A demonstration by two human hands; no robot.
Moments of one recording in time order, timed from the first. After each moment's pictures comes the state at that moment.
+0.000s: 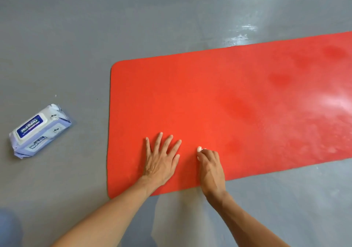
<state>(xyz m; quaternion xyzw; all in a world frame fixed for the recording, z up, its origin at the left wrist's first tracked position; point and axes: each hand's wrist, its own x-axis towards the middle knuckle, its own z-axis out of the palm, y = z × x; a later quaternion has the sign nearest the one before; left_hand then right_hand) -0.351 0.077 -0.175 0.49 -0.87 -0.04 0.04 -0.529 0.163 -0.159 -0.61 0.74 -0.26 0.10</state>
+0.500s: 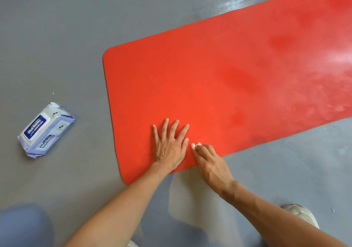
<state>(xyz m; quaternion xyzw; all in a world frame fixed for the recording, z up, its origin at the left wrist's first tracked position) -0.352 0.095 -0.171 0.48 -0.87 -0.07 0.05 -0.508 0.211 -0.164 -0.73 0.65 -0.22 0.09</state>
